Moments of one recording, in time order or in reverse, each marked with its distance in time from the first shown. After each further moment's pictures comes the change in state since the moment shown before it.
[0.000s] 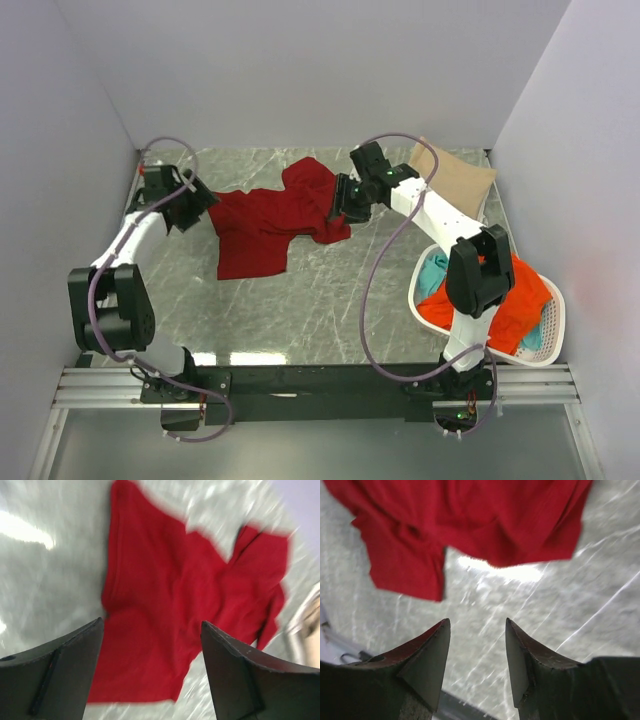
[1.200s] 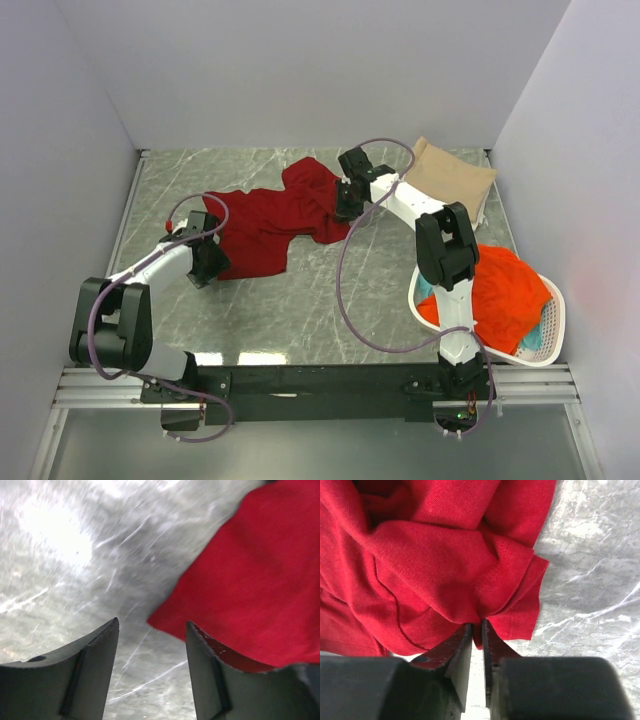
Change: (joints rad) left arm -0.261 -0.109 -0.331 -0.237 -0.398 -0.154; right arm -0.037 0.321 0.158 0.071 0.113 -0.093
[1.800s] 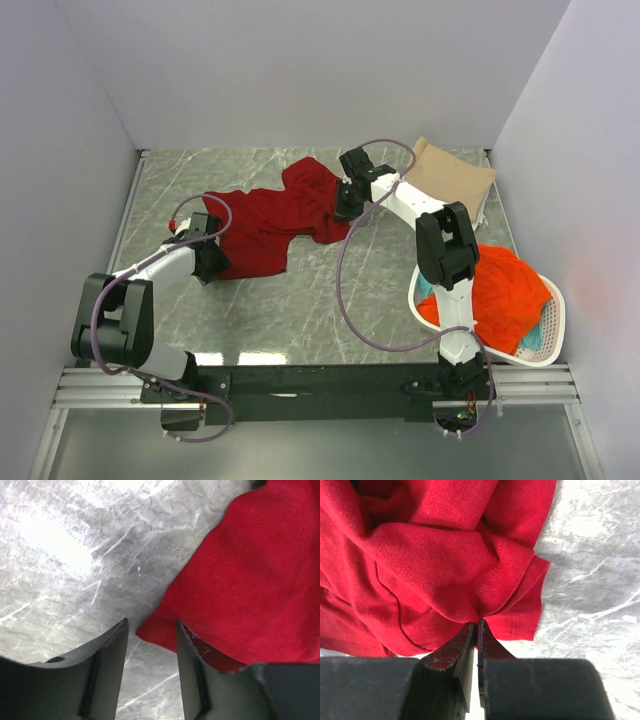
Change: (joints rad) left arm -0.013 0.017 -0.043 0.095 0.000 0.003; right arm -0.009 0.005 -0.001 0.002 -0.018 0.018
